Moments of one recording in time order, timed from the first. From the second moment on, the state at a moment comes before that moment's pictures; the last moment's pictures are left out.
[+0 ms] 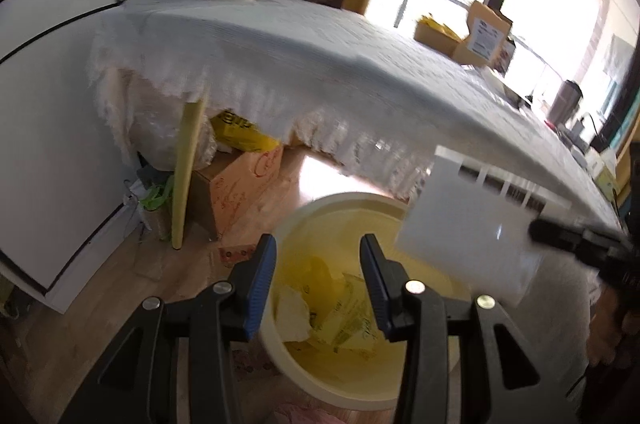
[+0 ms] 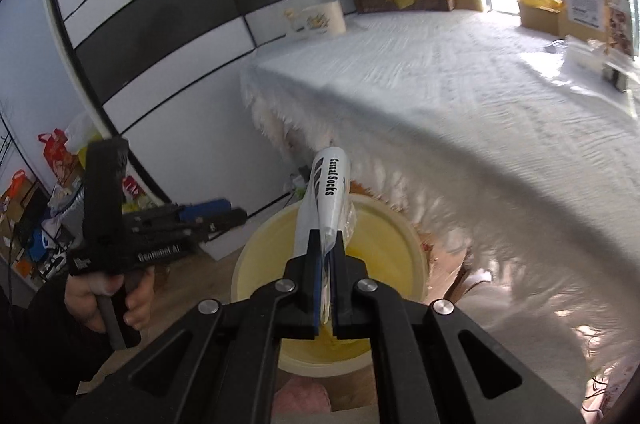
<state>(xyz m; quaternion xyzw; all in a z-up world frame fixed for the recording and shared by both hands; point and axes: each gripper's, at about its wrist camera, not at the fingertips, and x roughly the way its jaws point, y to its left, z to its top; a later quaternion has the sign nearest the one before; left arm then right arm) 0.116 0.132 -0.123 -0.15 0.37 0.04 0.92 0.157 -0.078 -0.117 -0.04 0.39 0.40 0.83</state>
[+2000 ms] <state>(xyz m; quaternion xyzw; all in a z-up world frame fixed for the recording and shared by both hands) 0.144 0.023 -0.054 -0.09 0.32 -0.04 0.94 0.165 -0.191 -0.083 0.02 0.34 0.33 0.88</state>
